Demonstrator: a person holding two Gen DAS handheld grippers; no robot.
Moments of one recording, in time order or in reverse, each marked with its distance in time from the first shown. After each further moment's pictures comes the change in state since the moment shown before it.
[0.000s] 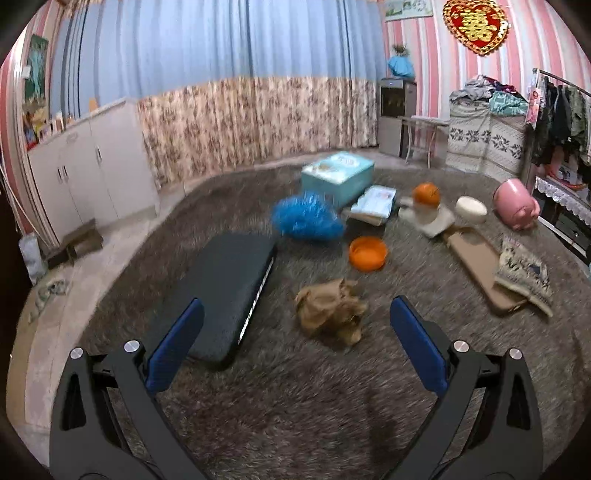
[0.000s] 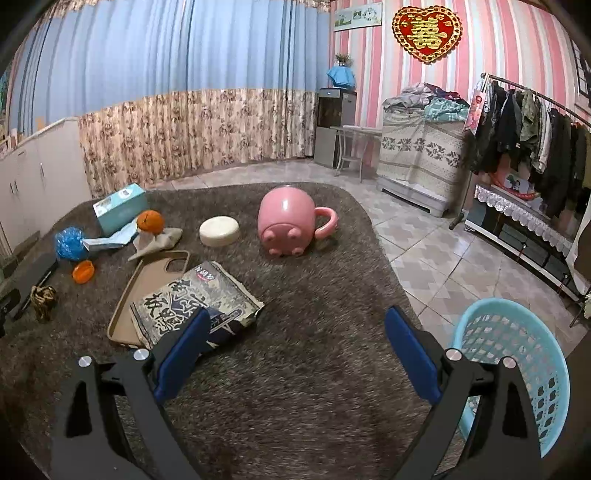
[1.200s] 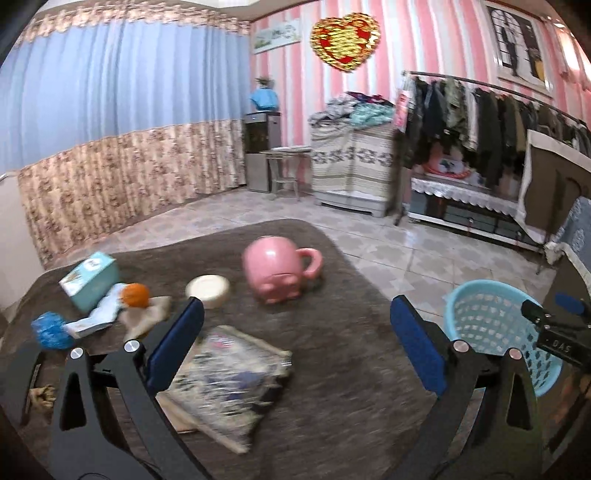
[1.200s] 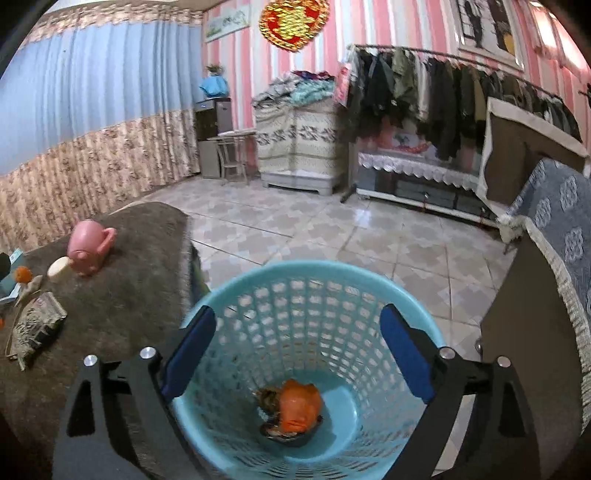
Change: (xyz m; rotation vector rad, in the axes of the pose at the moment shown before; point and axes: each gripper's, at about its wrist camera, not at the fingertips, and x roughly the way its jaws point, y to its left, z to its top) left arm -0.055 -0.282 0.053 0.207 -0.180 -0.409; right arm -0.038 -0.201 -0.036 0.246 -0.045 -0.322
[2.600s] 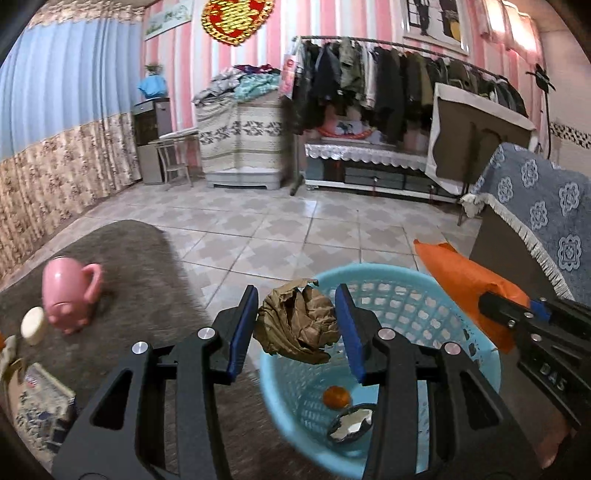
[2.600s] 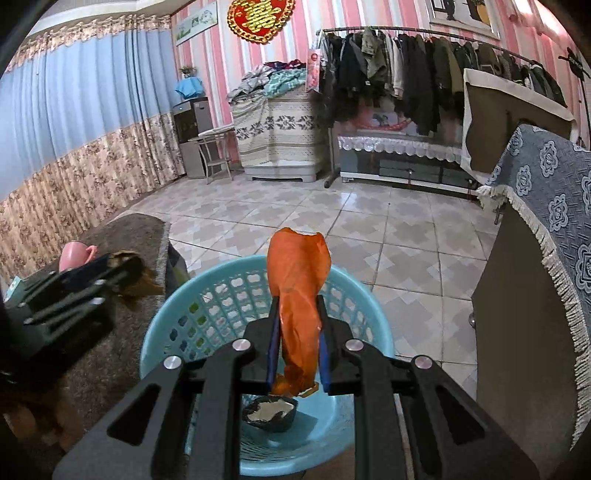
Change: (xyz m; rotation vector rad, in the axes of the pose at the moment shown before) left arm 0.073 -0.198 -0.007 0.188 0.106 -0.379; right arm 0.003 -0.073 -0.005 0.144 0.075 -0.039
